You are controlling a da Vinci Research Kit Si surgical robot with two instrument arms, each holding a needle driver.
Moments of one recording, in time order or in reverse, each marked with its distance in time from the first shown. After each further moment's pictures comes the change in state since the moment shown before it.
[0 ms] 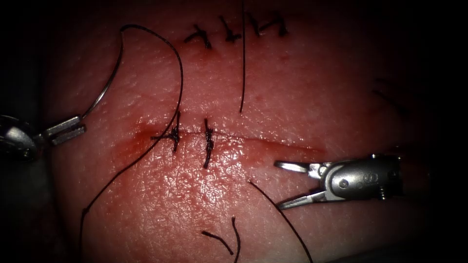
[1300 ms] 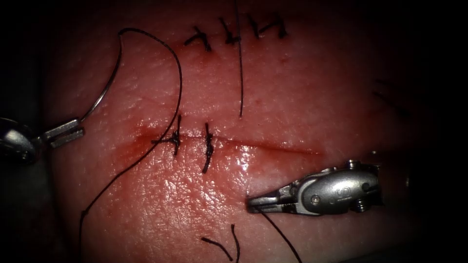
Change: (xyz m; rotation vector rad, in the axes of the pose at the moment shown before) right arm 0.005 -0.006 0.002 0.232 -0.044 -0.178; left arm -0.001 0.000 0.000 -0.002 0.007 -0.006
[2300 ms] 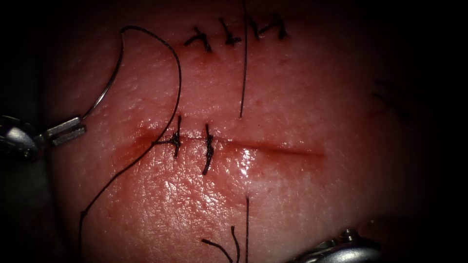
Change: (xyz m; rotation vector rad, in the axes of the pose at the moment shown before) right arm 0.004 -0.010 0.001 0.198 0.057 -0.021; left arm 0.000 0.000 0.000 0.001 0.002 -0.002
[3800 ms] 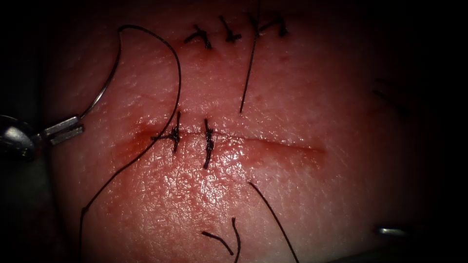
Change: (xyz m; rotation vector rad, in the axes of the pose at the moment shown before) right arm -0.004 0.004 -0.020 -0.455 -0.017 0.235; left arm 0.000 0.000 0.000 0.010 -0.016 0.008
